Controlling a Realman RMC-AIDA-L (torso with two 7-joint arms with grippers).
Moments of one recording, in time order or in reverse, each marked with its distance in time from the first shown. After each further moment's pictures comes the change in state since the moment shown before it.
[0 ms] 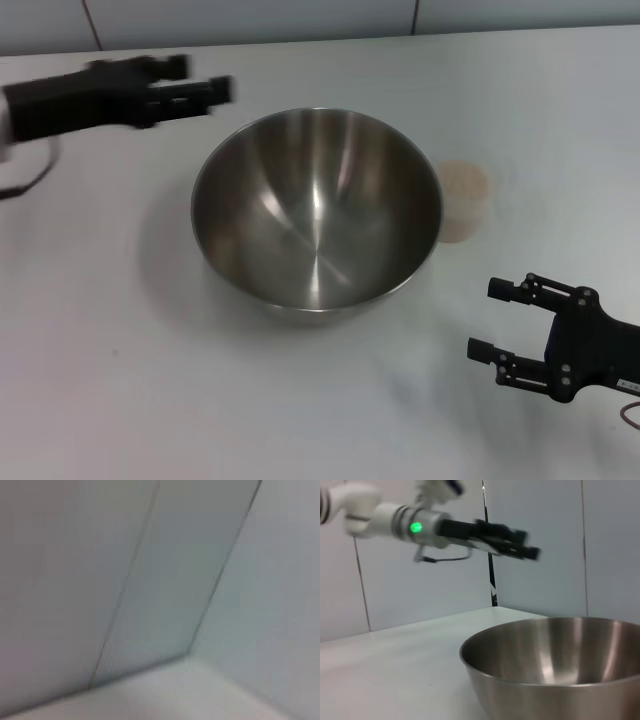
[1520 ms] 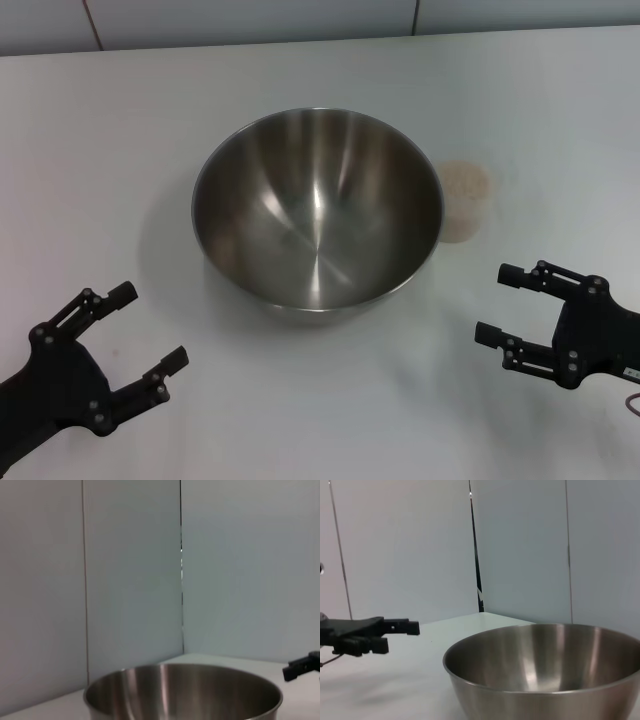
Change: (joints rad) left arm 0.369 0.001 -0.212 -0.652 -0.123 0.307 1.311; right arm 0.001 0.000 0.040 -0.004 0.002 0.001 0.000
